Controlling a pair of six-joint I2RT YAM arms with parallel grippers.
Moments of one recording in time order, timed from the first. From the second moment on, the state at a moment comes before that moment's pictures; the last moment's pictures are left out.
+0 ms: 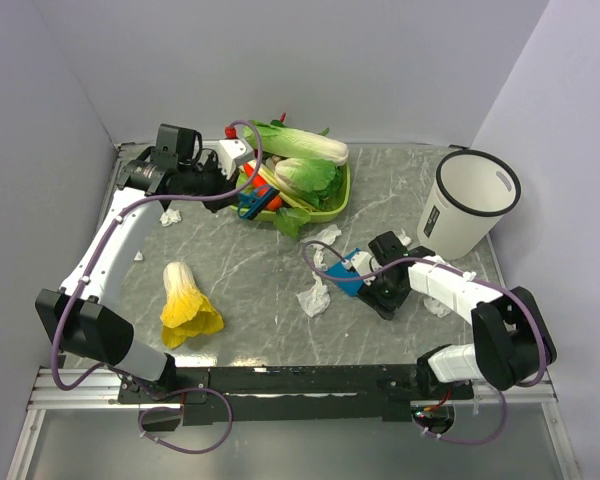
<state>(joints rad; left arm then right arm) -0.28 1.49 1.59 -0.87 0.52 0.50 0.42 1.34 0.70 -0.75 -0.03 -0.49</state>
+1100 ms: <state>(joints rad) -0.32 1.36 1.55 -0.78 0.55 0.36 0.26 0.99 0.87 -1.00 -0.05 -0.53</state>
